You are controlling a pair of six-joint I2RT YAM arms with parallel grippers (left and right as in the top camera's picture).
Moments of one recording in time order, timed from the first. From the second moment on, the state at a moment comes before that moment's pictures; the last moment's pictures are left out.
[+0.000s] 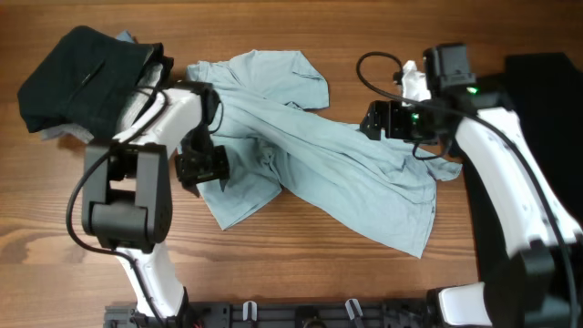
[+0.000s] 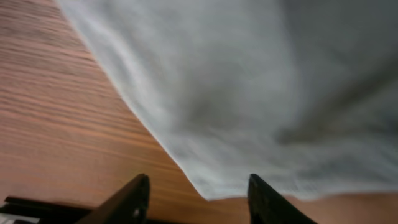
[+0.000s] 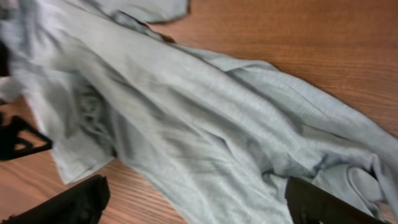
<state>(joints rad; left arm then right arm) -0.15 2.03 1.34 -1.28 0.07 -0.41 0.12 1.58 1.32 -0.97 -0.35 0.15</state>
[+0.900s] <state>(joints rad) 0.03 1.51 1.09 -1.33 0.04 -0.54 0.00 1.56 1.32 -0.99 -0.16 0.27</state>
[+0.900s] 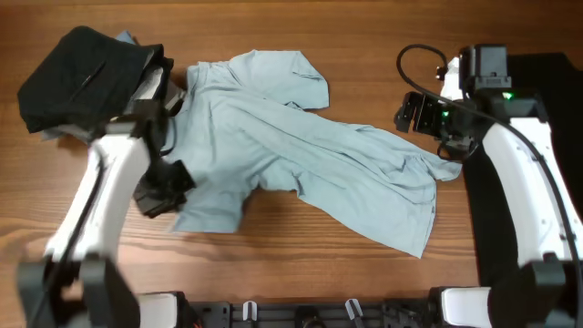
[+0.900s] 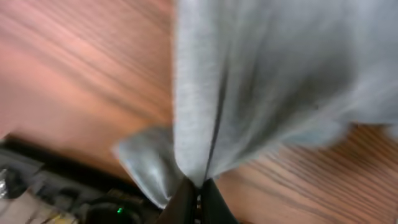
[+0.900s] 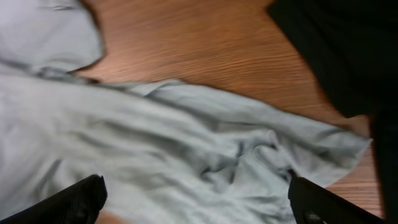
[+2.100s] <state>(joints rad) 0.37 1.11 1.09 -1.37 -0.11 -0.63 0.15 1.93 1.32 -0.87 -0.20 0.12</state>
